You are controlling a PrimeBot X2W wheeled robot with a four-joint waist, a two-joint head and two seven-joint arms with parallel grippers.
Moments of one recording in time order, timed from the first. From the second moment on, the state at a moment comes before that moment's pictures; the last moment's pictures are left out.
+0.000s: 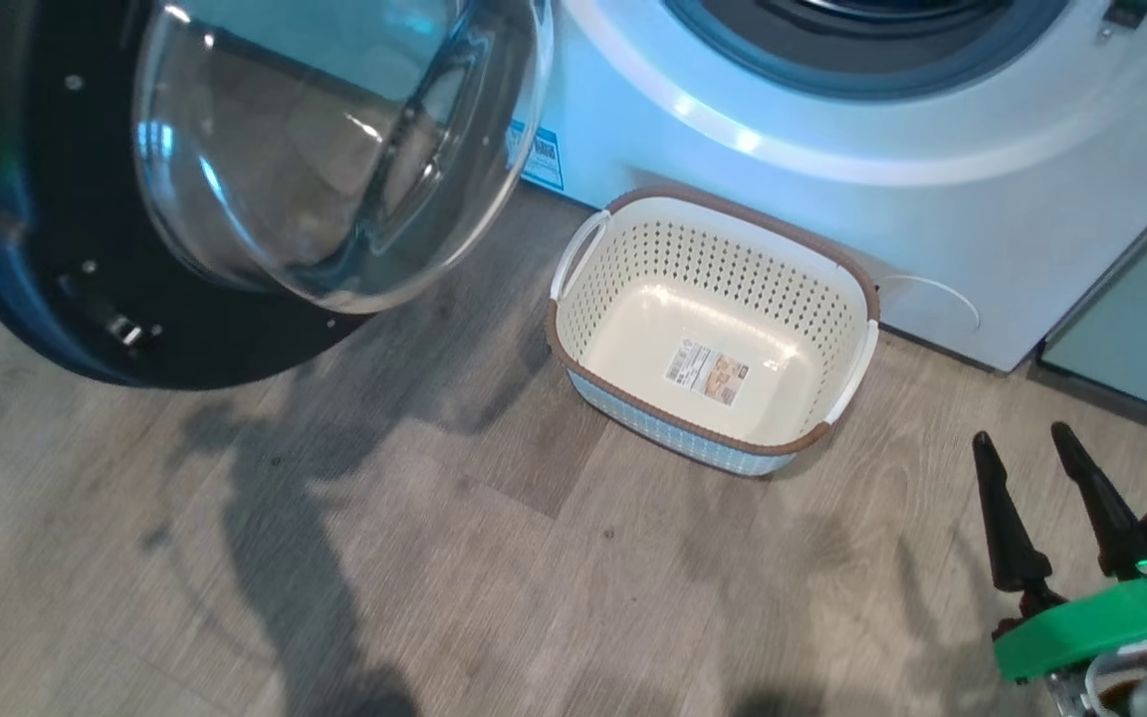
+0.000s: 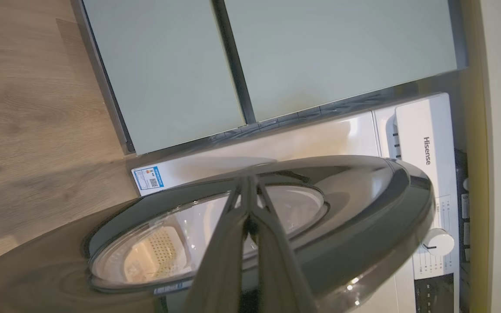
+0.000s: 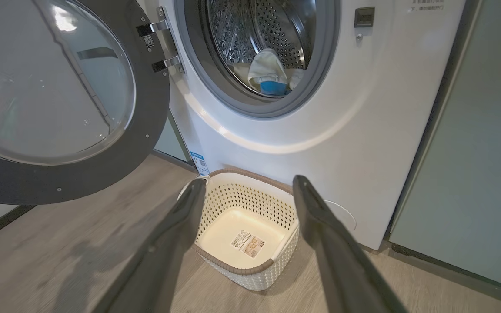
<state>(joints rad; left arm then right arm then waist) -1.04 0.52 0.19 1.01 -1.41 -0.13 0.56 -0.08 -0.19 0.16 0.18 0.30 0.13 -0.25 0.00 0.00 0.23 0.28</state>
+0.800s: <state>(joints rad) -0.89 0.36 0.05 0.81 -1.43 -0.13 0.70 -0.02 -0.14 0.14 0.19 0.30 0.13 -0.25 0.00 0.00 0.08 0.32</state>
